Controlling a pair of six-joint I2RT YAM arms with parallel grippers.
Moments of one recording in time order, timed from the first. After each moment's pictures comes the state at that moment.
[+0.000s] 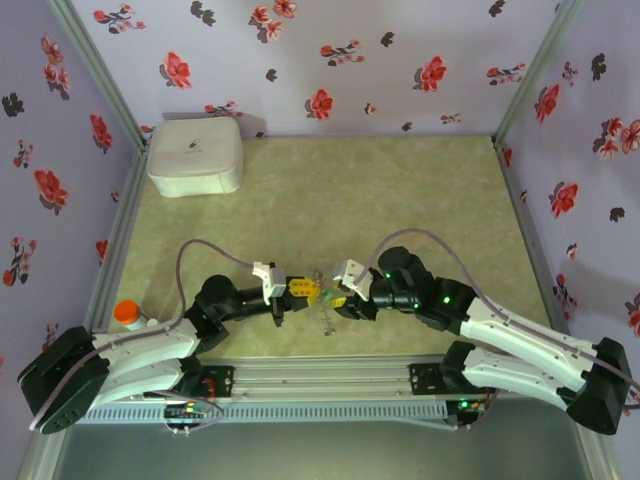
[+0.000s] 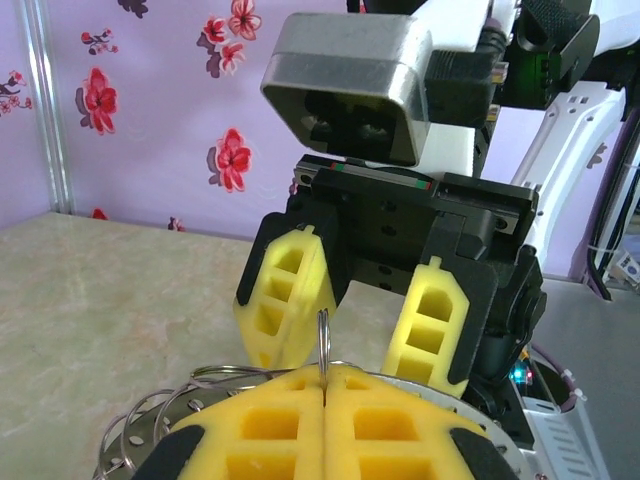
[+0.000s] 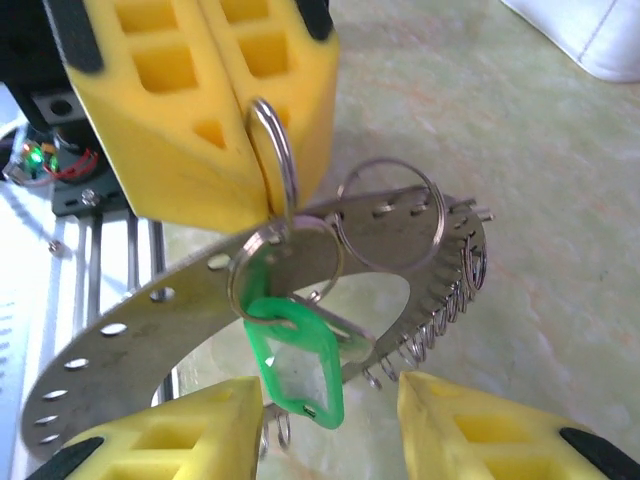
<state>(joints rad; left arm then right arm) -0.92 1.01 0.21 0.92 0.51 -0.15 0.96 0.90 0.65 -0.32 -0.33 -0.22</state>
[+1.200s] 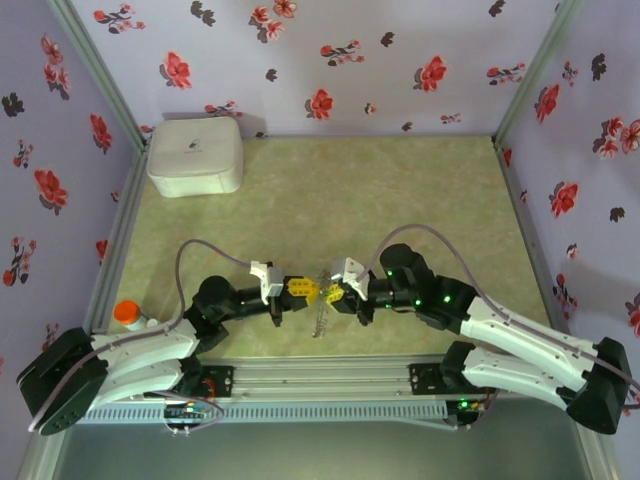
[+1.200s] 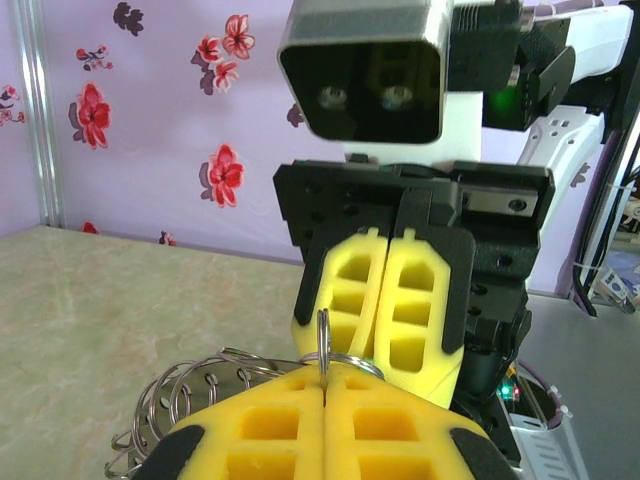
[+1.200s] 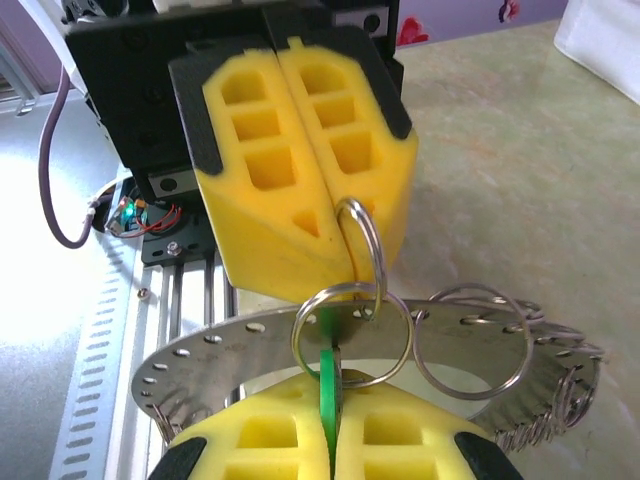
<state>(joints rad) -0.92 1.00 0.21 0.95 0.52 -0.17 0.96 0.90 0.68 -0.29 -0.47 -0.16</state>
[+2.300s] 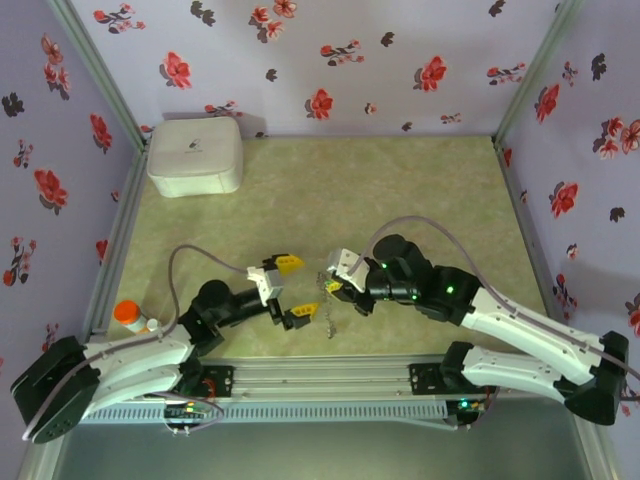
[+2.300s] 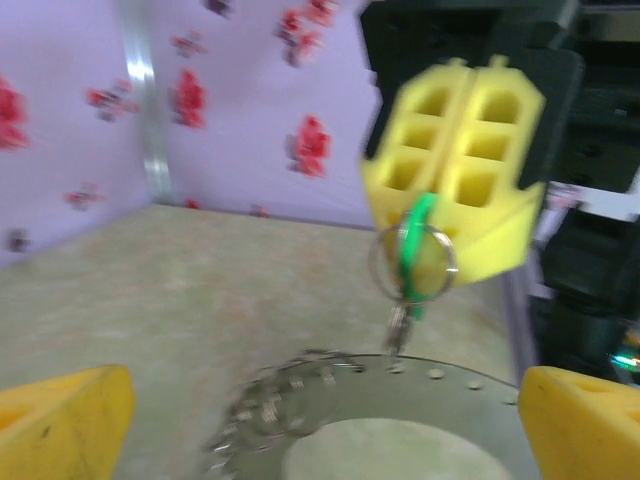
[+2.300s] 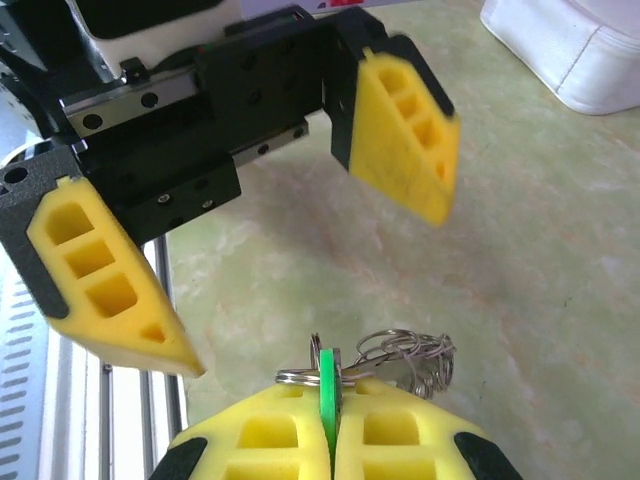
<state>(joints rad) -0.92 0.90 0.14 0.86 0.28 0.00 1.01 0.97 0.86 -0.48 -0.26 -0.22</state>
